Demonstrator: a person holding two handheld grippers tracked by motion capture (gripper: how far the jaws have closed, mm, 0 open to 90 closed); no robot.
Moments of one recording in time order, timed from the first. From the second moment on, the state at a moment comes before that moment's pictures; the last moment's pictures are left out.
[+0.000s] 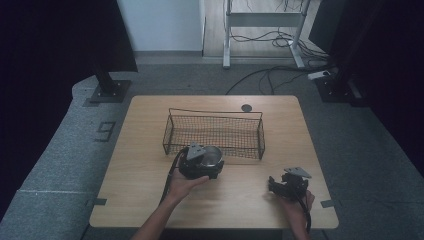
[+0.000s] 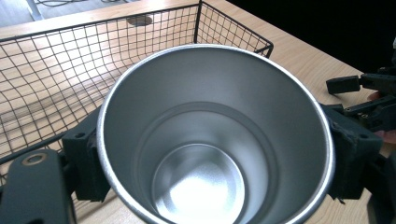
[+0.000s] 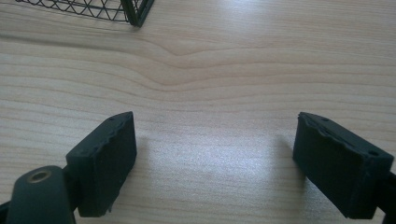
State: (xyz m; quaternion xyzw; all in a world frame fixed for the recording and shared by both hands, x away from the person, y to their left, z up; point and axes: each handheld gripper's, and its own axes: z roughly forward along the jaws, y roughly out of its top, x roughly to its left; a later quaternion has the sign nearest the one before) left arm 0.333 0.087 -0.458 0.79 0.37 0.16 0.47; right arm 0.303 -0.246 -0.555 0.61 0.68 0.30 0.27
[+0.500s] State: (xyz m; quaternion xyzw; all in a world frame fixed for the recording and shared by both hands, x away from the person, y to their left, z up) left arm 0.344 0.090 -0.456 0.78 0.38 0.15 0.47; right arm 0.303 -0.246 -0.555 0.61 0.68 0.30 0.27
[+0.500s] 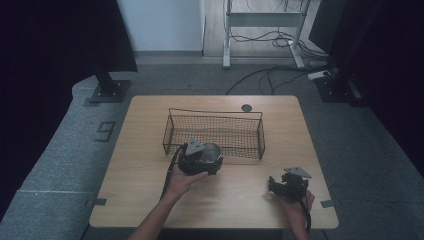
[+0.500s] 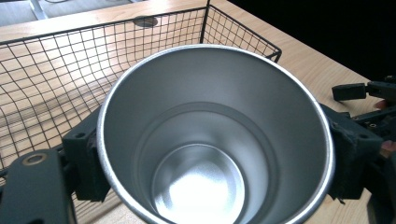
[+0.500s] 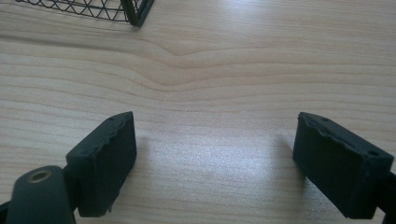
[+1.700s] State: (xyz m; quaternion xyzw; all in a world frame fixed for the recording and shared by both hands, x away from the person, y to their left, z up) left arm 0.362 0.080 -0.429 0.79 0.37 0.17 0.47; right arm 0.303 -0.246 -0.555 0.62 0.68 0.30 0.27
